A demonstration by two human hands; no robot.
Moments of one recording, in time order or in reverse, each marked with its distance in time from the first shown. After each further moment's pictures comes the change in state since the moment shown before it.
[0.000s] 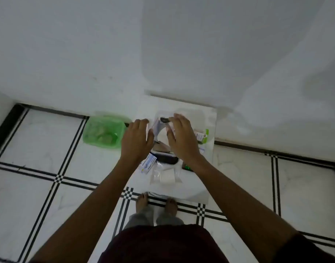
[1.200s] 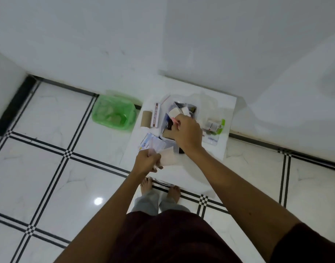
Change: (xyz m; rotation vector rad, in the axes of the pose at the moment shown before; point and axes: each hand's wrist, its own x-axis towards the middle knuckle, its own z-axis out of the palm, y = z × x) left_hand -0.086 -0.024 0.056 -0.916 -0.411 -0.880; right_hand -0.001 0.010 0.051 -0.061 -0.104 0.200
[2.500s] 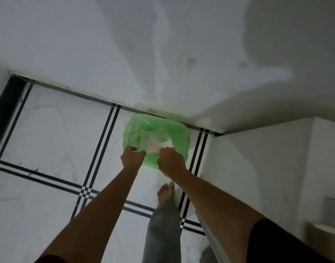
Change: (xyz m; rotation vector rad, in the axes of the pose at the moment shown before) left_hand 0.486 -0.062 -0.355 0.182 0.394 -0.295; right_hand 0.237 -0.159 0.509 -0.231 -0.633 -0.036
